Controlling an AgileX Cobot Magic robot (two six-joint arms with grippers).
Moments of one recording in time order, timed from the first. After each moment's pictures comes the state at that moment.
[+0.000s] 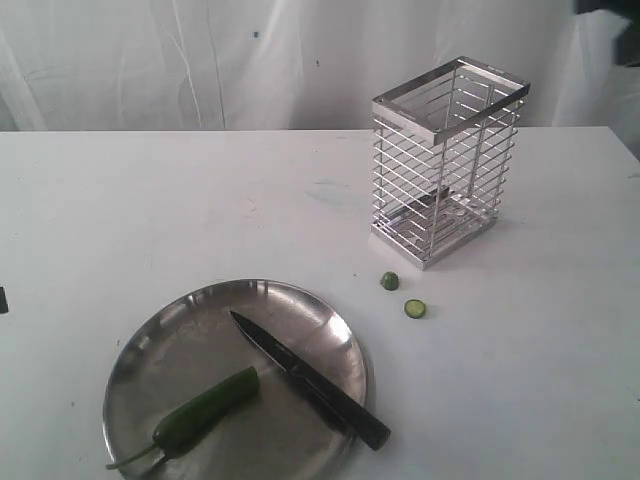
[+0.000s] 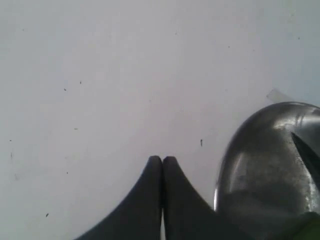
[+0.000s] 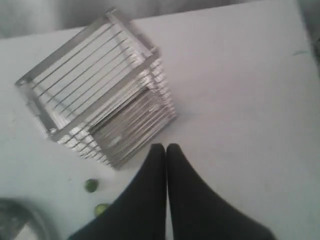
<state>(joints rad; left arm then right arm) 0.18 1.01 -0.34 -0.92 0.28 0.60 0.08 1.22 -1.28 0.03 0.81 0.11</state>
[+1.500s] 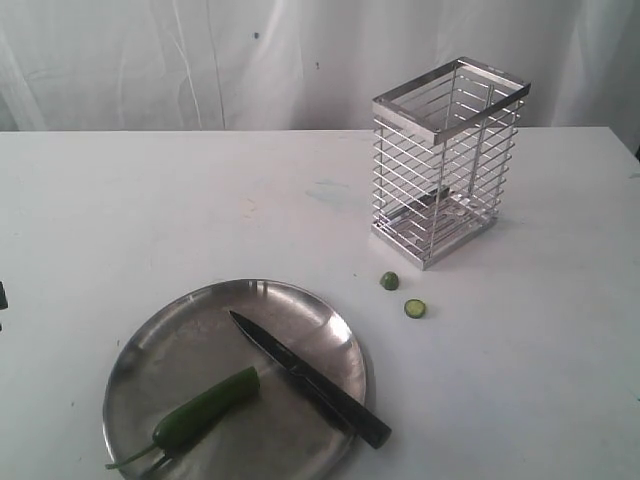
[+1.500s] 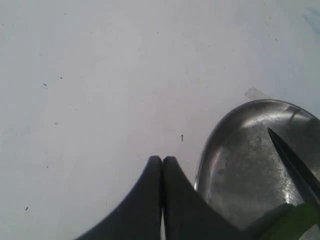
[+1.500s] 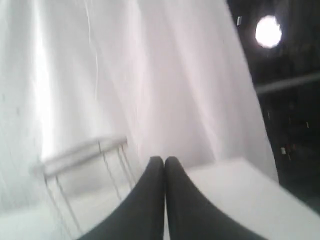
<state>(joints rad) 0.18 0.97 -0.34 -0.95 0.33 0.60 -0.06 0.00 -0.01 0.22 -0.16 0.00</state>
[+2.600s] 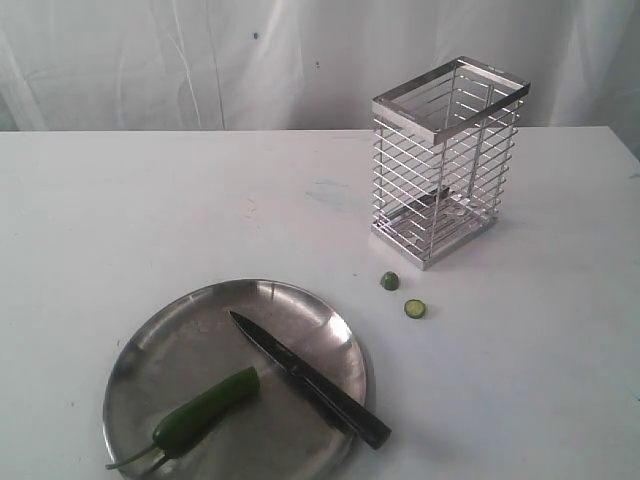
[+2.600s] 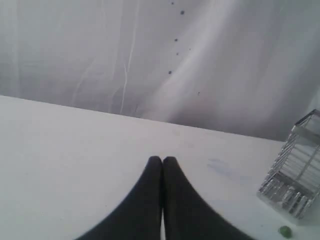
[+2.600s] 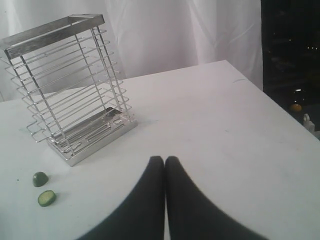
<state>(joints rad) 0.18 0.26 -0.34 -0.92 0.34 0.60 -0.06 0.00 0.00 0.04 0.23 0.09</state>
